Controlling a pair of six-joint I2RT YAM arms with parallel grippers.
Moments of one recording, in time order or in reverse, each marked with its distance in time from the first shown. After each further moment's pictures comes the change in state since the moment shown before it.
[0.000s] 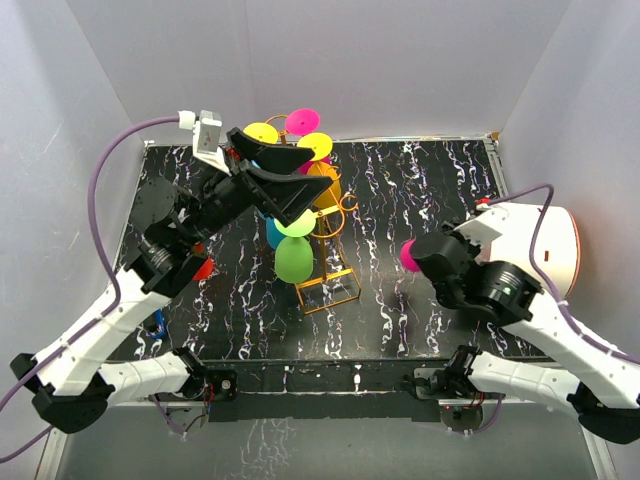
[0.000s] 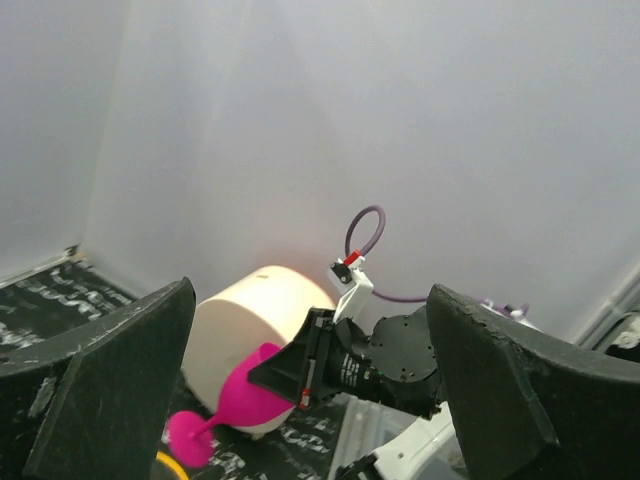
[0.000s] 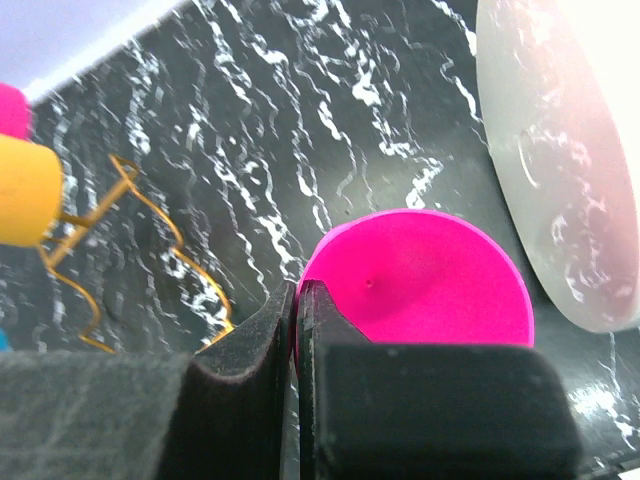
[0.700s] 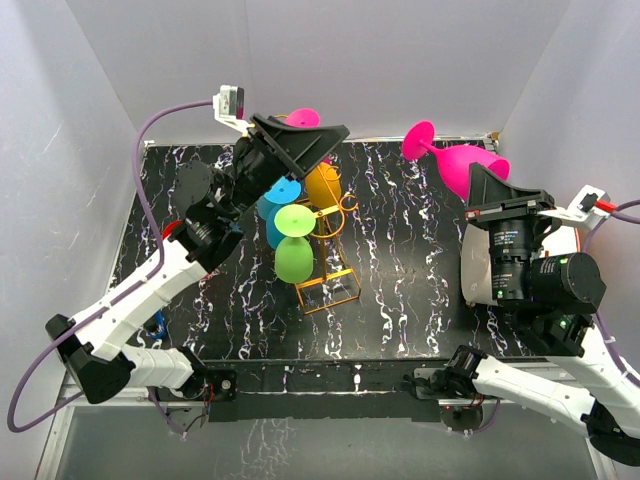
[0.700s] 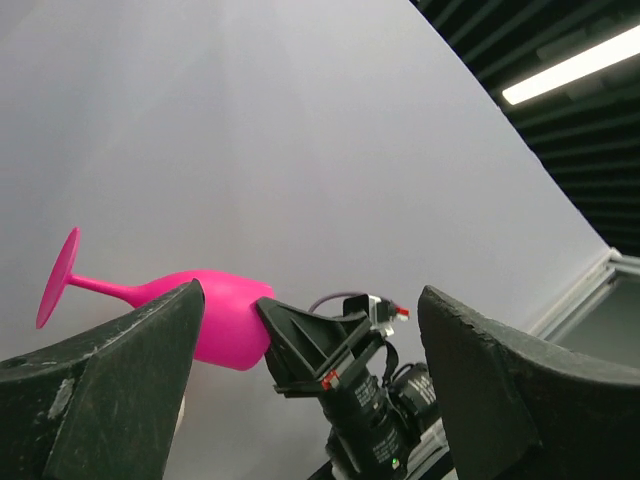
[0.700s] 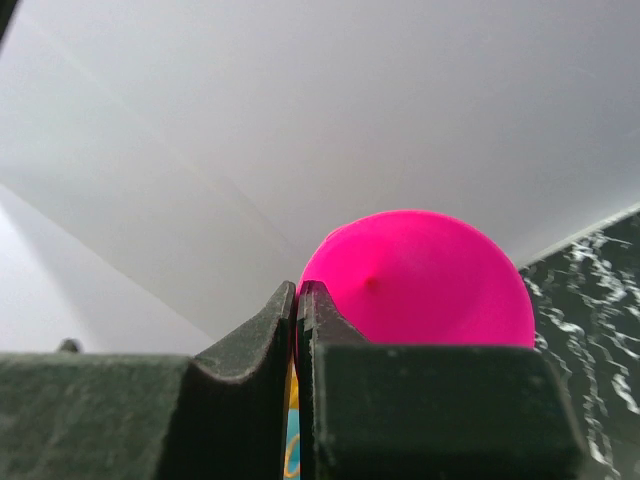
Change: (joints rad) left arm 0.000 0.210 0.038 0.341 -0.063 -0.511; right arm 0.000 -0.253 -0.033 1.122 -0.072 -0.713
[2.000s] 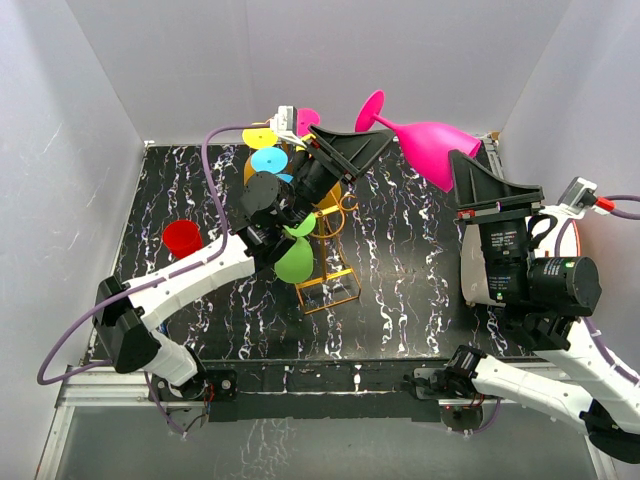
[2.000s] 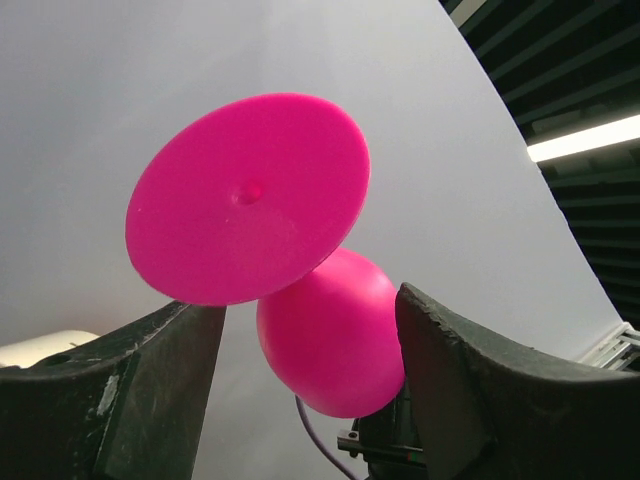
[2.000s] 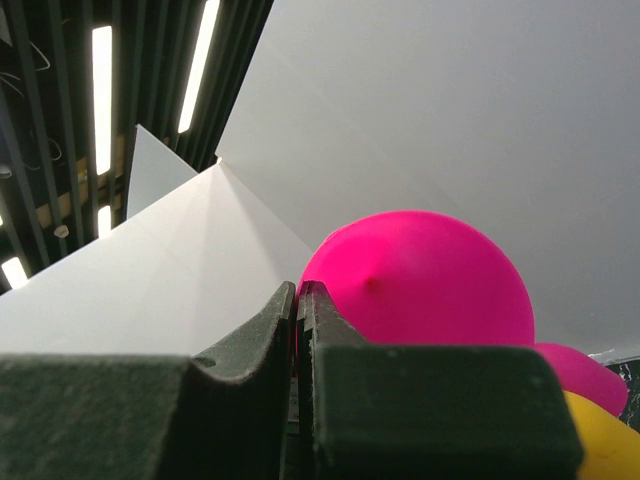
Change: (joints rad) left arm -0.143 0.232 0.005 0.183 -0.253 -0.096; right arm 0.000 0.041 -0.035 0.284 -0.317 0.180
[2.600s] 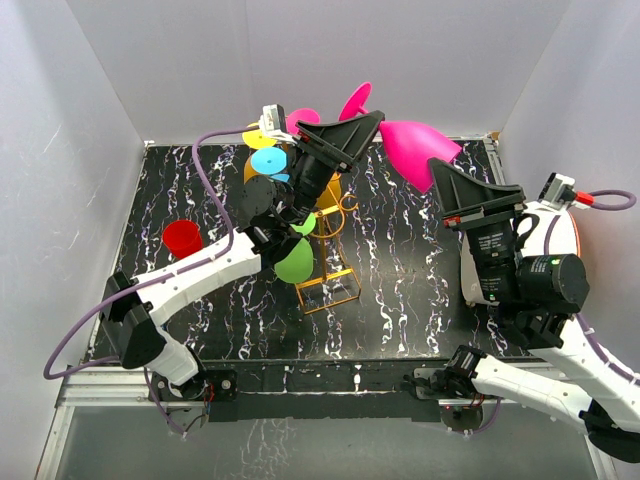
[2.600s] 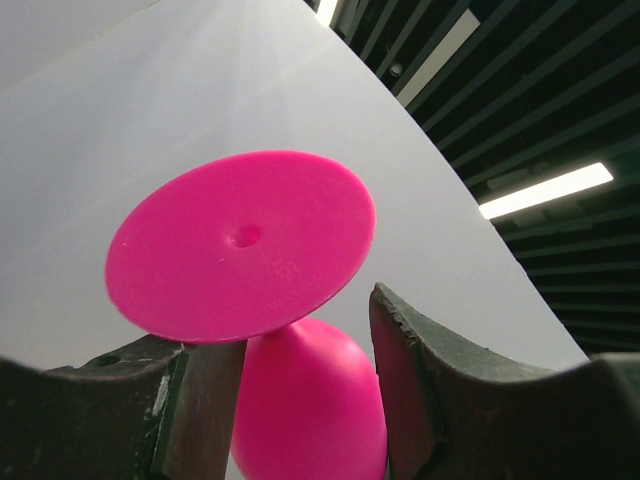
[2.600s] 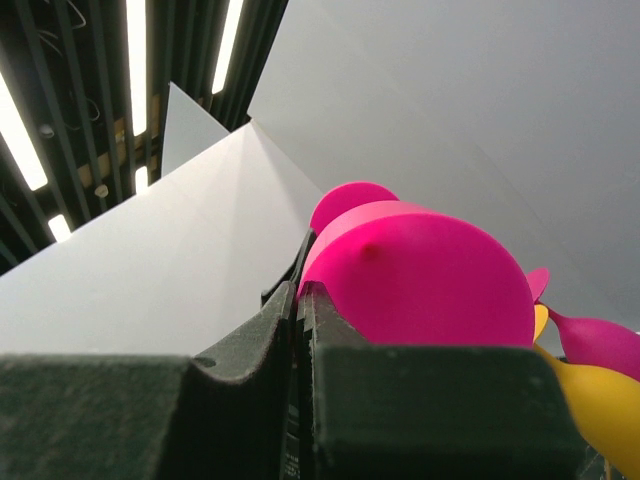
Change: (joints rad) left arm -0.003 0.037 0.012 0.181 -0.122 0.018; right arm 0.000 0.009 -0.025 -0.007 -0.117 0.066
